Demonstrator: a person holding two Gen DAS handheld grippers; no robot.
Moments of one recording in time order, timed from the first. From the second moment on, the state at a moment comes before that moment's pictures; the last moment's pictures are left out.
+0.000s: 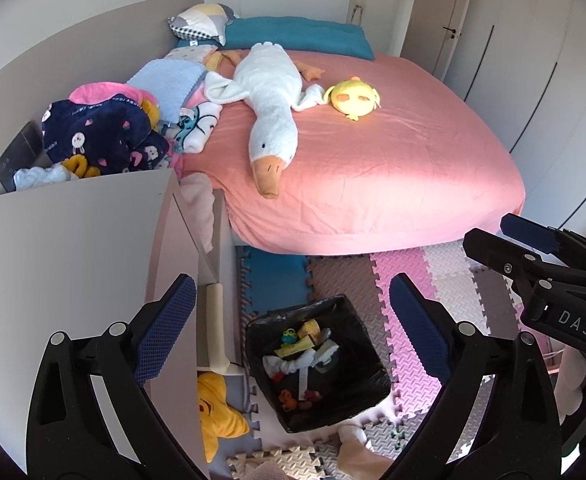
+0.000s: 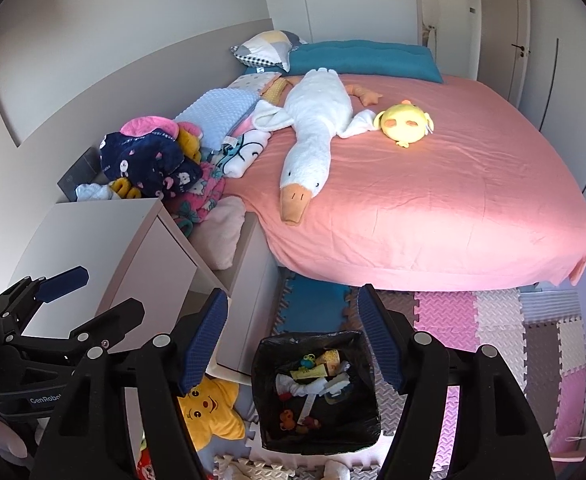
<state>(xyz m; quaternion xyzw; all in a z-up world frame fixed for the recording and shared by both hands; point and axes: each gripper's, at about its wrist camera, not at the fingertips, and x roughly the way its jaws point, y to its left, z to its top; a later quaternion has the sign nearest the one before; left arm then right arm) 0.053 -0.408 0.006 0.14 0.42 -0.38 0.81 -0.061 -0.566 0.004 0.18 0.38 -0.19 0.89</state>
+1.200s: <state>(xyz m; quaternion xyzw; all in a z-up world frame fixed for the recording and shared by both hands) 0.055 -0.400 0.006 0.14 0.43 -0.38 0.81 -0.061 -0.565 0.005 0.18 0.38 -0.19 0.89</state>
